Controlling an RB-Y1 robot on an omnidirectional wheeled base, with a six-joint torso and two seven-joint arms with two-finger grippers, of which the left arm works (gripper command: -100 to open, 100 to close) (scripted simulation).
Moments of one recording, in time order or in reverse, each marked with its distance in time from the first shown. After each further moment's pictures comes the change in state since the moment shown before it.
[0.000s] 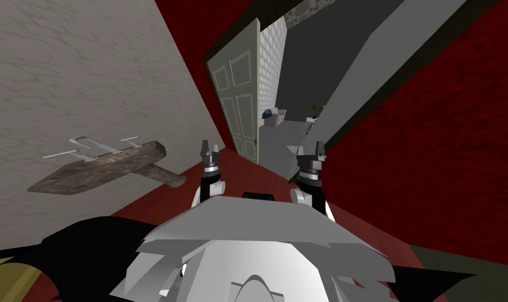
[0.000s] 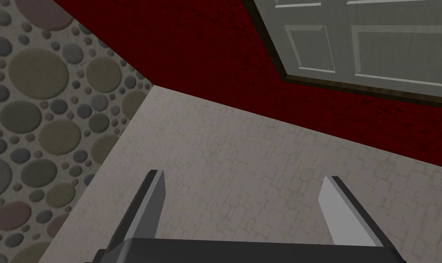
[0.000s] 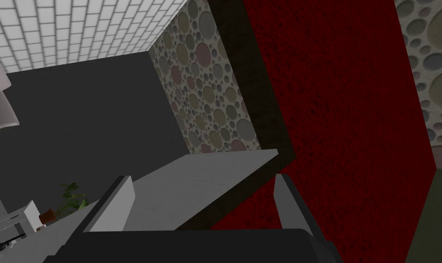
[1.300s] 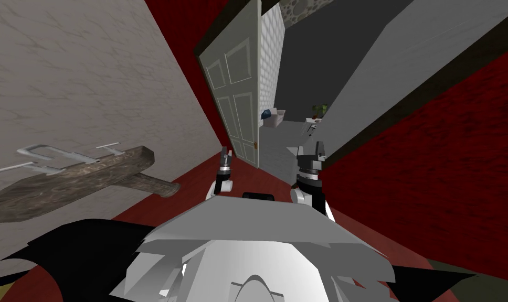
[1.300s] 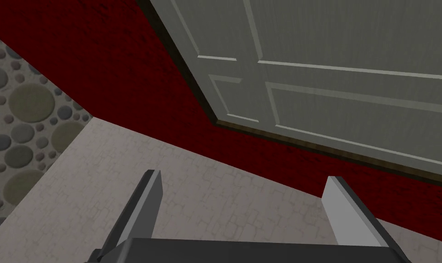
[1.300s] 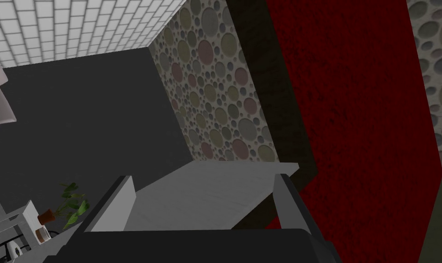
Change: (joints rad) arm -0.121 0.067 -0.079 0.327 0.001 -0.064 0.019
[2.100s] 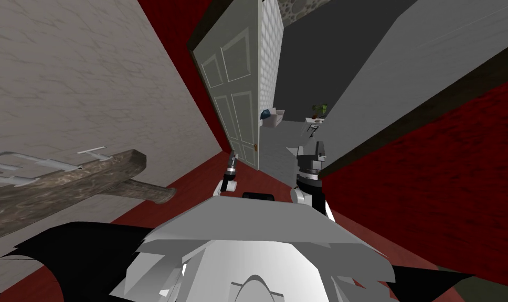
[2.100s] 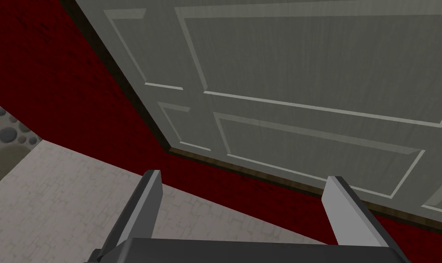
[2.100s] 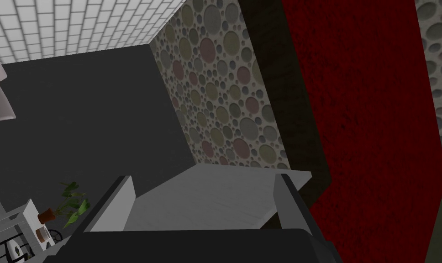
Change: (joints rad) arm -0.082 0.026 -0.058 0.226 0.000 -0.044 0.012
